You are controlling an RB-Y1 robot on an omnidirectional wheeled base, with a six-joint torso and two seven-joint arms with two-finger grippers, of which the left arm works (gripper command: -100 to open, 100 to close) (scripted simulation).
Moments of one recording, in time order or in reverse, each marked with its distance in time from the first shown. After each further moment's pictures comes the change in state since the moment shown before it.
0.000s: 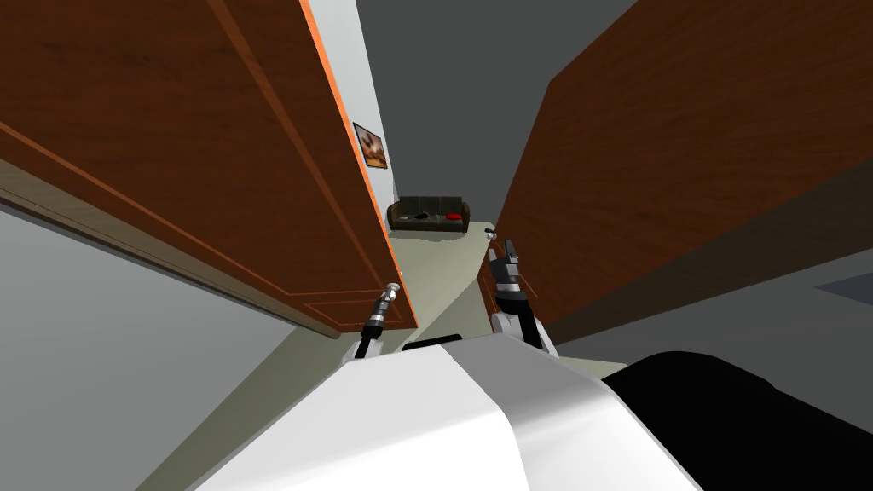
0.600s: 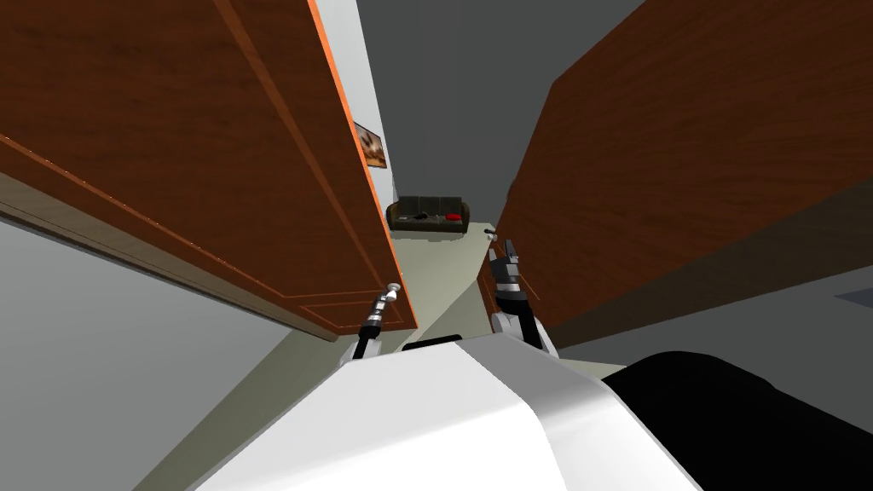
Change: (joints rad) arm 0.001 0.006 0.020 -0.001 0.042 -0.004 0.111
